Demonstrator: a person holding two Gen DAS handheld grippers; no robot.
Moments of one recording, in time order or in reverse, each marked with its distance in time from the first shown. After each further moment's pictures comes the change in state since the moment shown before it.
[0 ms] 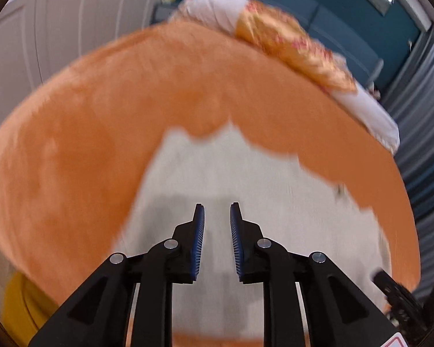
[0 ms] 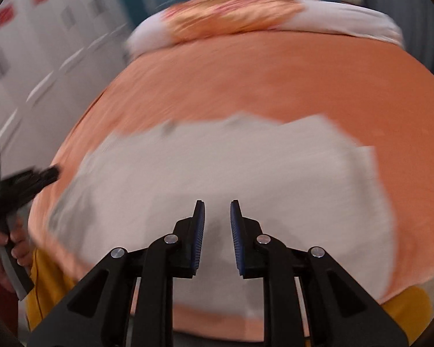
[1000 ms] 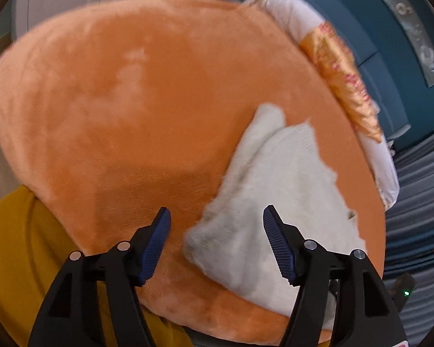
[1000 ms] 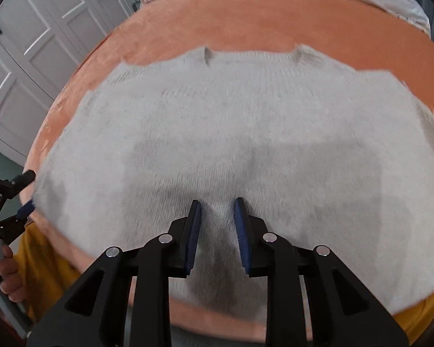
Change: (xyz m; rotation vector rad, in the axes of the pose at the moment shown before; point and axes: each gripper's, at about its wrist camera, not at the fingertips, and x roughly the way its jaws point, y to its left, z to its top) left arm 0.006 0.111 -0.033 -0.399 0.050 -0.045; right arm 0.078 0.030 -0.006 -0.019 0.190 -0.049
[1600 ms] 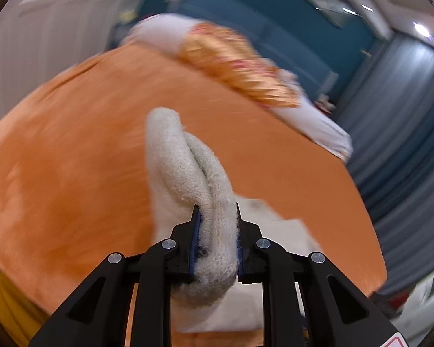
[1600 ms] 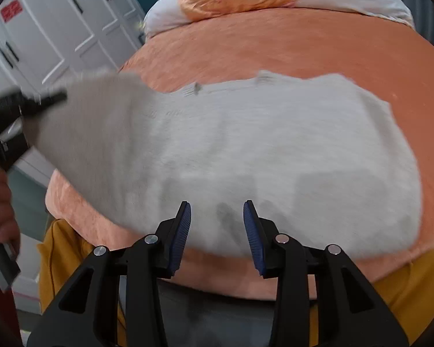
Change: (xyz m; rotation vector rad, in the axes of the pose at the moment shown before) left arm -0.065 -0.225 -0.054 0.504 -0.146 -0.221; right arm -0.097 -0.067 -0.056 0.118 -0.139 0.104
